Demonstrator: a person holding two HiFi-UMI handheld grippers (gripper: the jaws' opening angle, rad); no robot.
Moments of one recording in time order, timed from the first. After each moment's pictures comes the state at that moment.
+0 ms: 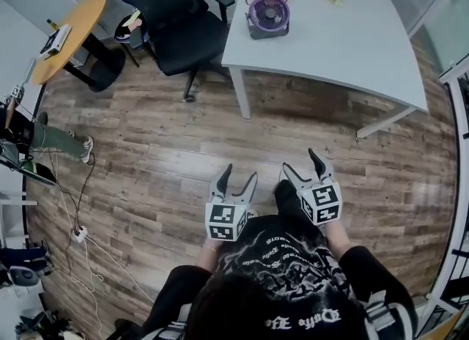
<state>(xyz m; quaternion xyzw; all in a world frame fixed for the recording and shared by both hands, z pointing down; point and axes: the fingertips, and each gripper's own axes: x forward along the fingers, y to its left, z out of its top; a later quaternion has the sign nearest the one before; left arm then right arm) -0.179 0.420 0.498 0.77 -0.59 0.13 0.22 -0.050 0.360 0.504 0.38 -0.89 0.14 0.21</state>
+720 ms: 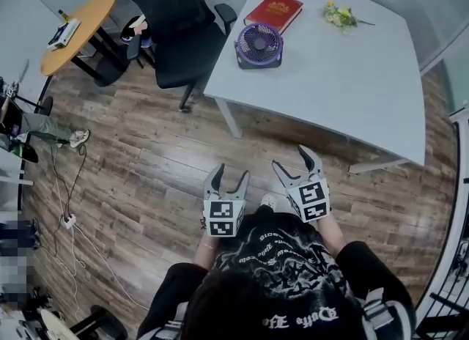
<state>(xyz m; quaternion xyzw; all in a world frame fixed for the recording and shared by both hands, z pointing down) -0.122 0.245 0.509 0.69 -0.67 0.17 0.22 -0.012 0.167 0.496 0.29 -0.92 0.08 0.23</state>
